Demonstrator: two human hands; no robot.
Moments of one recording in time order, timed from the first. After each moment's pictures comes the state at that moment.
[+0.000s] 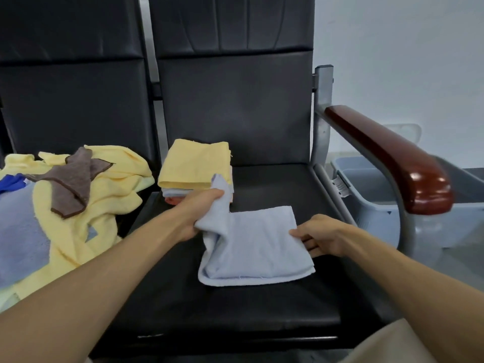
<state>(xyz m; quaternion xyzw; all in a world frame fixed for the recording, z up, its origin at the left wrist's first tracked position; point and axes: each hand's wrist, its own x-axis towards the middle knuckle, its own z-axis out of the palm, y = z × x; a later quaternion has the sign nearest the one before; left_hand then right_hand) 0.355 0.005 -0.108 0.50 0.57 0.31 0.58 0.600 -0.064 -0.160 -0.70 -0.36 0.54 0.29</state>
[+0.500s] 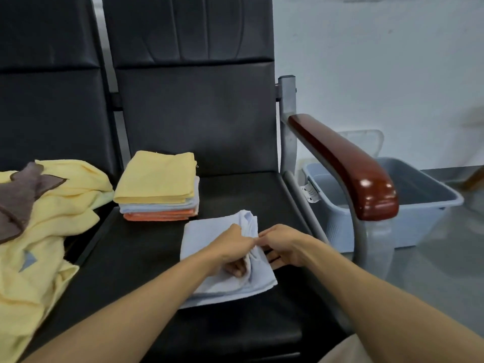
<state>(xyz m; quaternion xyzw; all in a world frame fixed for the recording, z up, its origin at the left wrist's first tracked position) 0.464 -0.037 -0.148 0.69 0.53 0.08 0.49 0.600 -0.062 -0.164 -0.69 -0.39 0.55 0.28</state>
